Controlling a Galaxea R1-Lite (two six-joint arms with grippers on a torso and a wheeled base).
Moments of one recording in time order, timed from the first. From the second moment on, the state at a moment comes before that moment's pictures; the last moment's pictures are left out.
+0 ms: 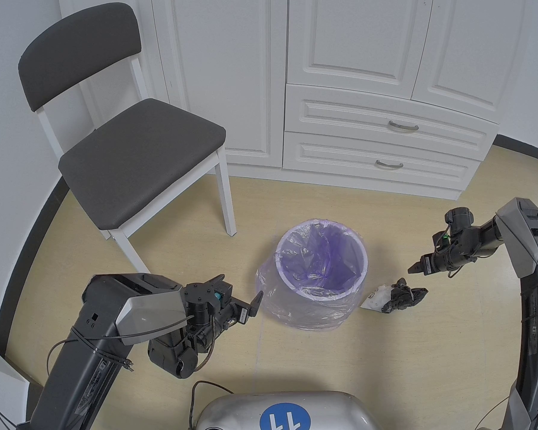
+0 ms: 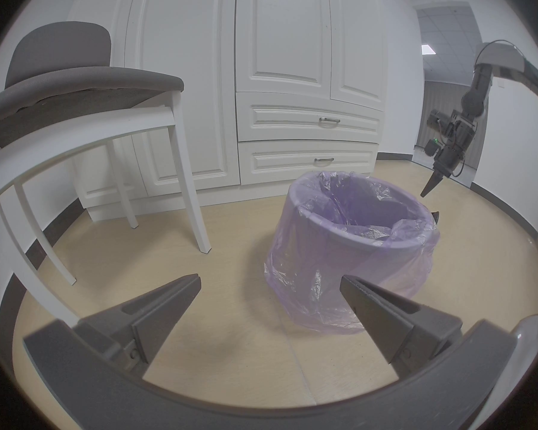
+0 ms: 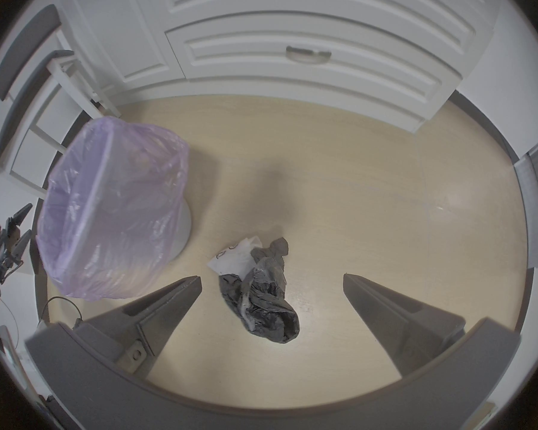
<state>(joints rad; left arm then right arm) -0.46 2.77 -1.04 -1.54 0.04 0.13 -0.13 2.58 -1.65 -0.03 0.14 -0.21</state>
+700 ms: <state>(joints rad) -0.48 2.76 -1.01 -1.54 0.04 0.12 -0.15 2.82 -2.00 0.38 0.27 -0.21</state>
